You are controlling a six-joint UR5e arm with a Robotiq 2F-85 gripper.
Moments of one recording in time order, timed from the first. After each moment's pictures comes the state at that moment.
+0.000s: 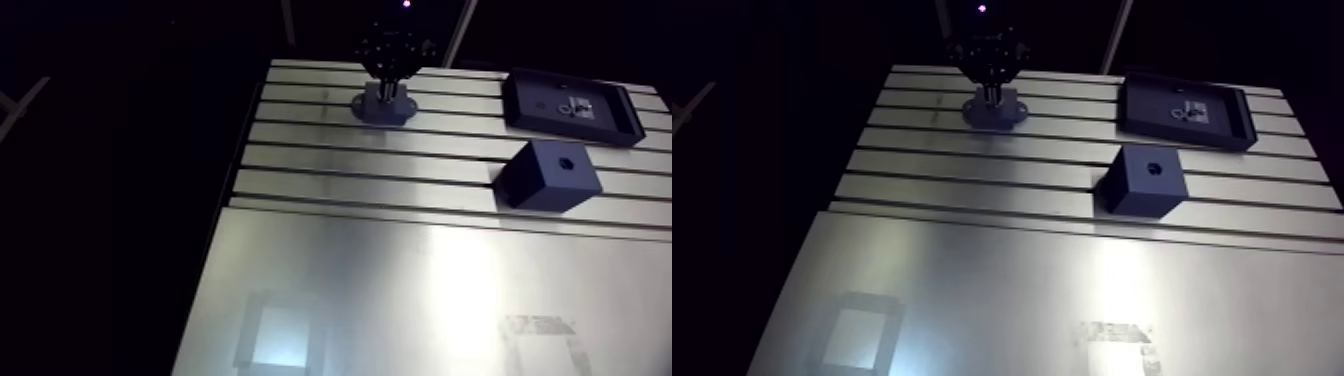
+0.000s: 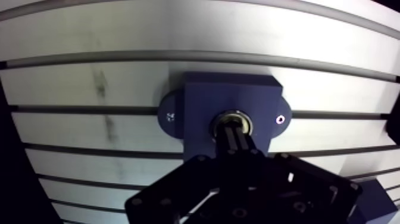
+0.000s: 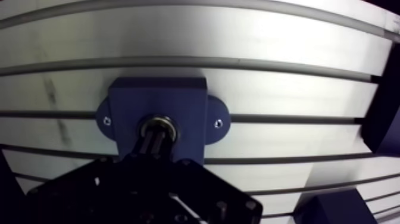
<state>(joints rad) 0.06 -0.97 1.56 -2.02 -1.58 -1.55</state>
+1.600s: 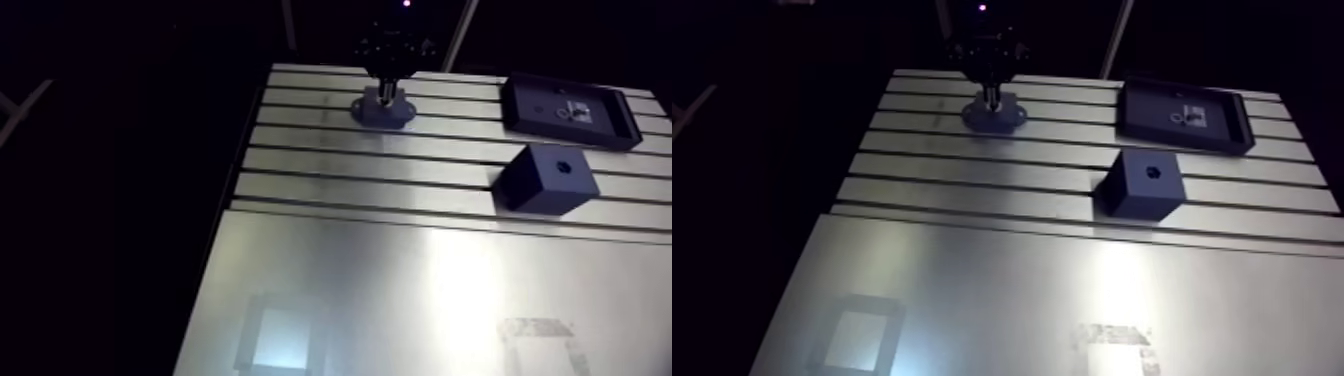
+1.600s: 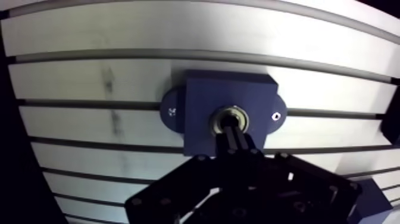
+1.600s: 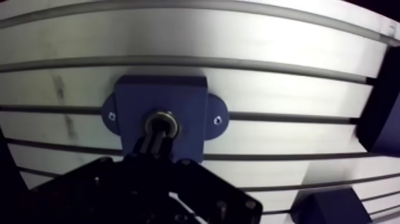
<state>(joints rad) 0.06 -1.00 1.56 -2.02 -1.58 -1.56</state>
